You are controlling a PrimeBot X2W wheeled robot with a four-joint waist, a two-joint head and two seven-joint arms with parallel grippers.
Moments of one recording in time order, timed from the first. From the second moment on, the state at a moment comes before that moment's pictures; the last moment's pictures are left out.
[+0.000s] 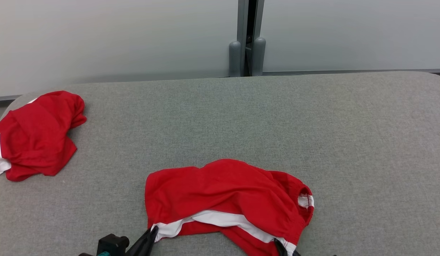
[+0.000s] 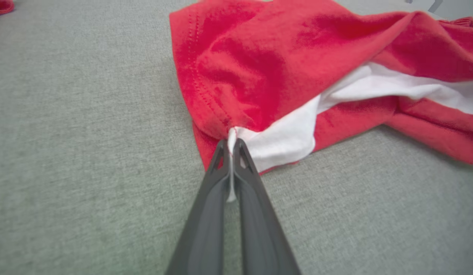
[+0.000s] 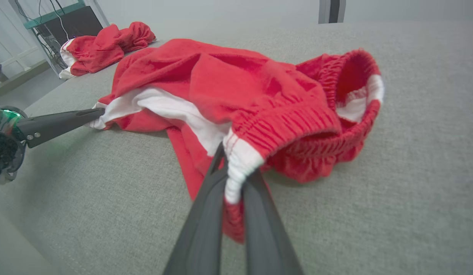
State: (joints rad) left arm -0.19 0.26 -0.53 0.61 -0.43 -0.13 -0.26; right arm 0.10 -0.09 0.39 0.31 0.15 0.13 -0.26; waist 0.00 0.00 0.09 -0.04
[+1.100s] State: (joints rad) left arm -1.14 0.38 -0.48 0.45 -0.47 -0.13 -0.16; right arm -0.97 -0.26 0.33 0.36 0.33 0.13 -0.25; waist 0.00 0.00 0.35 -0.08
